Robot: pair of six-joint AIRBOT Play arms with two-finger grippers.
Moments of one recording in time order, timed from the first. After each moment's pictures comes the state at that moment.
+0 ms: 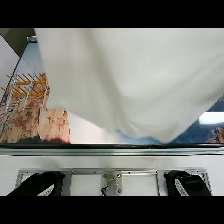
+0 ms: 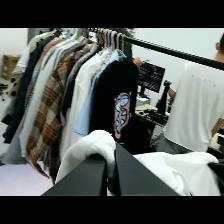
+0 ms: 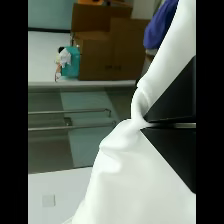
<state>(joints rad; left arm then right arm) -0.48 -1.01 1.99 1.01 -0.83 -1.52 0.09 -0.50 1.35 -0.69 0.71 1.12</state>
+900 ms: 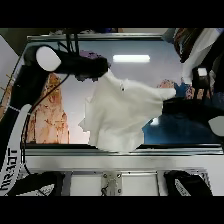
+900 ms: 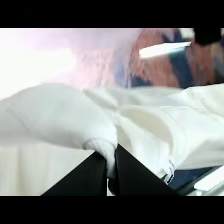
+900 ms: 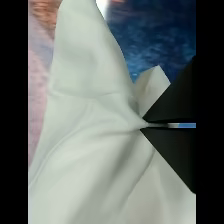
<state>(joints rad) -0.45 -1.37 1.61 1.21 -1.09 -1.77 0.09 -0.68 0.77 -1.29 0.90 1.46</state>
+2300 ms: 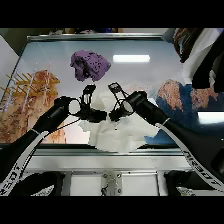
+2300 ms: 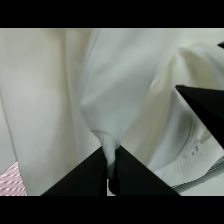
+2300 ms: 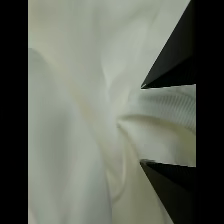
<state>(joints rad) -0.51 -1.27 1.02 1.26 -0.99 -1.79 0.68 -1.53 1.31 -1.58 1.07 1.81</state>
